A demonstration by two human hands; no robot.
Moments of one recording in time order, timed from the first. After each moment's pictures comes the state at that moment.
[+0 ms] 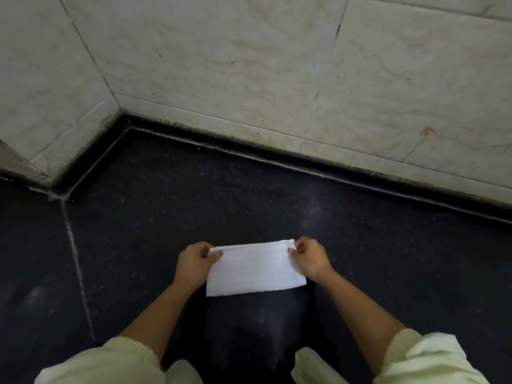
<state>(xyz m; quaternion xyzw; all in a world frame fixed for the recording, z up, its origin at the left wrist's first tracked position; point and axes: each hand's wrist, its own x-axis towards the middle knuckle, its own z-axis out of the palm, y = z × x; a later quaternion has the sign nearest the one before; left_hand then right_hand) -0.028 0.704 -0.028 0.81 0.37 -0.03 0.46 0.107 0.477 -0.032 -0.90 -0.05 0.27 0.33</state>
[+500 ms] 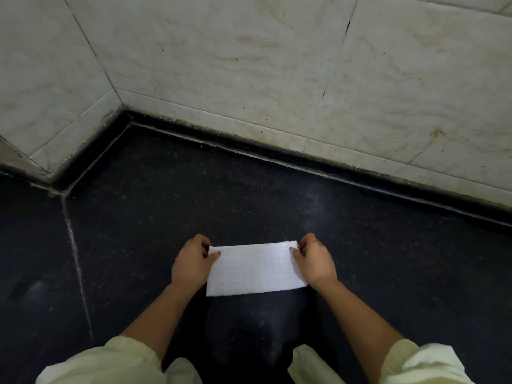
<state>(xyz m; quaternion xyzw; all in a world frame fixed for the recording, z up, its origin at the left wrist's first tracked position) -0.025 0.709 -0.032 0.86 0.38 -0.04 0.34 0.102 0.477 -0.030 -0.95 -0.09 0.19 0.24</state>
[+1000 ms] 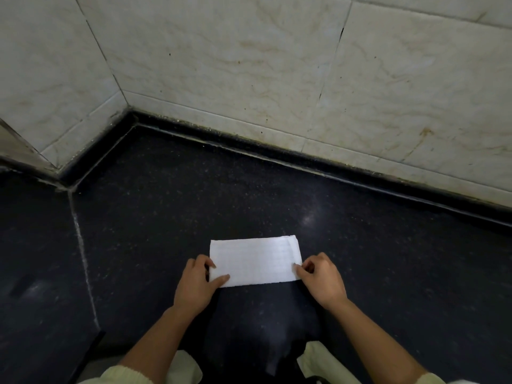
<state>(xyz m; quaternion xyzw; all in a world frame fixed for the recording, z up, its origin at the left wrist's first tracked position) -0.078 0.679 -0.042 0.85 0.35 -0.06 0.39 0.060 0.437 -0.029 -0.94 -0.11 0.19 0.26</state>
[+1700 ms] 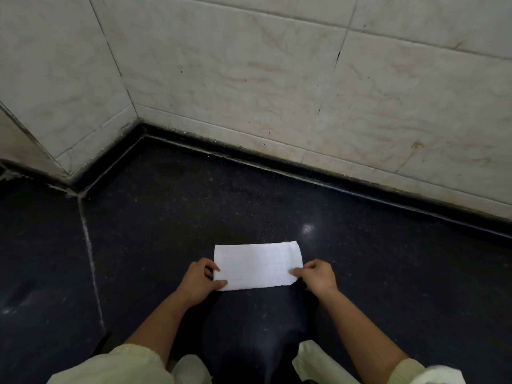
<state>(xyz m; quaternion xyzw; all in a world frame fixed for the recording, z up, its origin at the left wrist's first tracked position) -0.076 0.703 -0.046 0.81 0.32 -0.11 0.48 0.058 0.457 -0.018 -0.84 0.11 0.29 0.44</state>
